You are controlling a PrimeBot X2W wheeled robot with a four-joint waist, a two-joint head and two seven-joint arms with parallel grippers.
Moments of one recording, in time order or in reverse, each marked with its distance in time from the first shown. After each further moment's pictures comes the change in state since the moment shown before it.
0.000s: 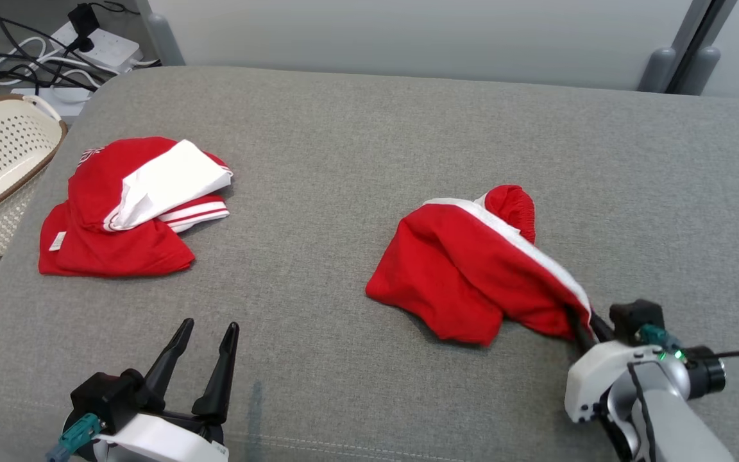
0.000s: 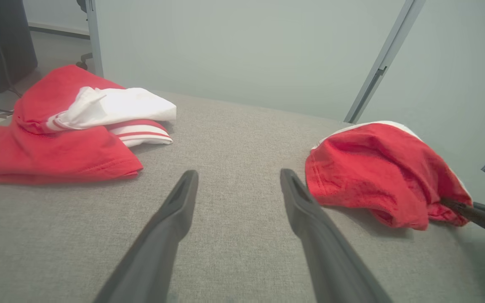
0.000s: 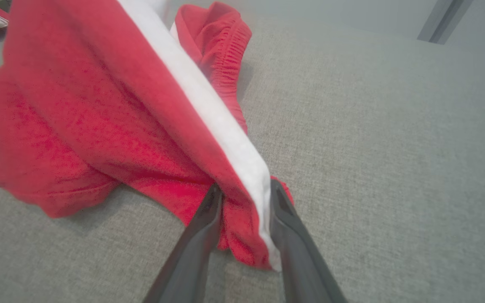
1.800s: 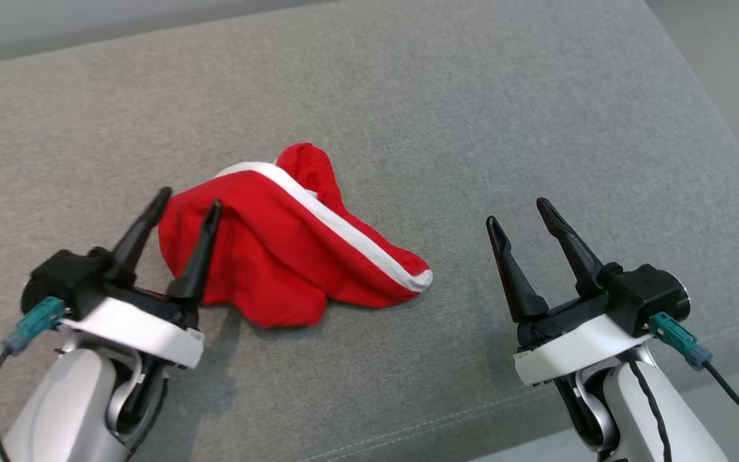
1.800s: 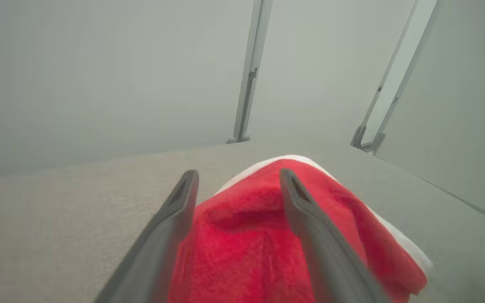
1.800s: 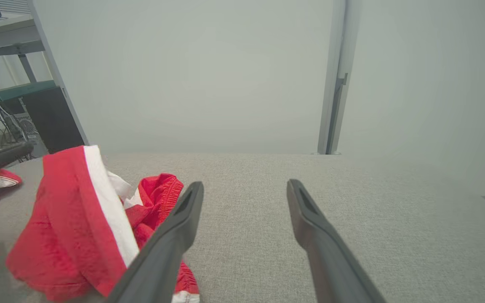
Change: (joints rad) left arm -0.312 0.119 -0.113 0.010 -0.028 0.000 0.000; right arm 0.092 -0.004 0.148 -0.667 0.138 0.000 -0.042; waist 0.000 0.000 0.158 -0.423
